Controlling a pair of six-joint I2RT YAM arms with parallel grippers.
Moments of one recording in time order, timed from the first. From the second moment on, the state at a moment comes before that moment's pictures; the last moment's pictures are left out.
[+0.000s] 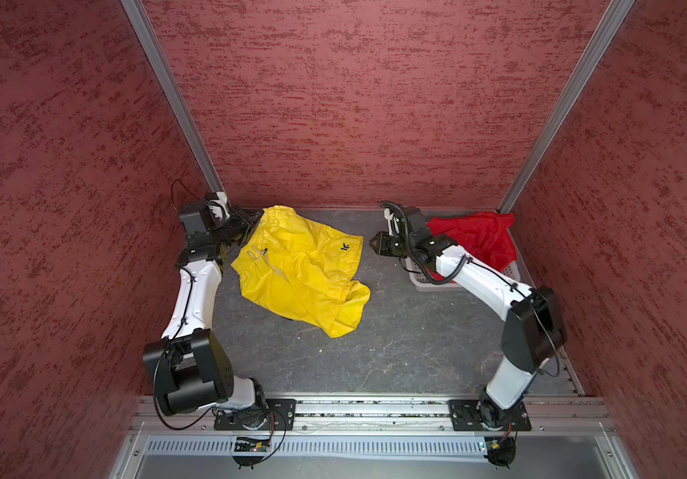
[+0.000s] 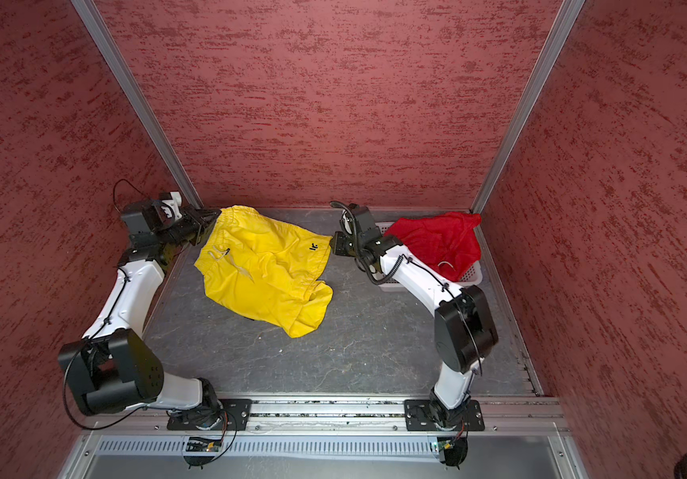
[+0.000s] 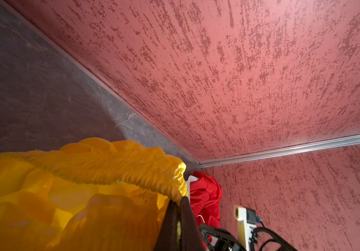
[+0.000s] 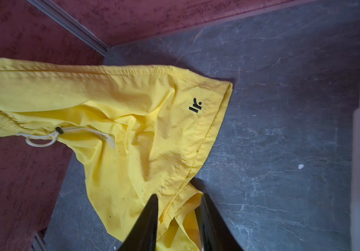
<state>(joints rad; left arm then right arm) 0.29 1.42 1.22 -0.14 0.76 -0.88 0.53 1.81 1.53 -0.40 -0.16 0.55</state>
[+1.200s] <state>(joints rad) 0.31 1.38 1.29 -0.33 0.81 -0.77 0.37 2.43 2.06 -0.64 -0.12 0.52</state>
